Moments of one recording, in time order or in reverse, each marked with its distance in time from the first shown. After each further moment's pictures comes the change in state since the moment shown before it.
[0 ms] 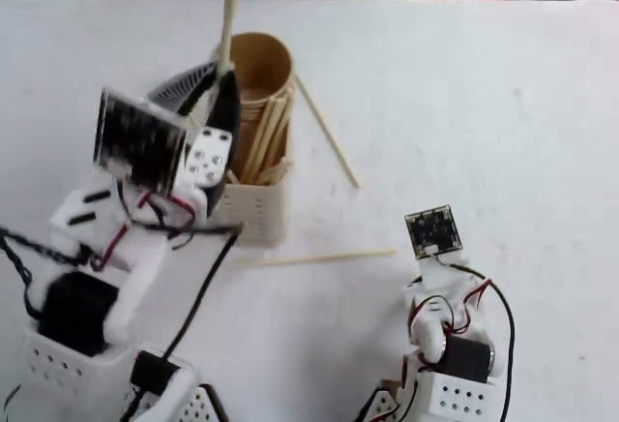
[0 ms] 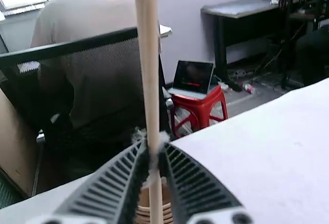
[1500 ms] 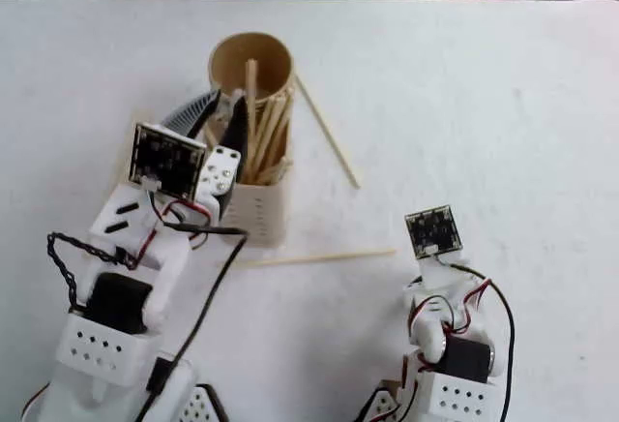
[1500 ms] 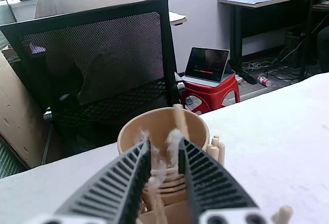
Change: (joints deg) left arm -3.8 -4.4 23.2 -16.4 0.8; right arm 0.0 0.0 0.0 0.0 0.0
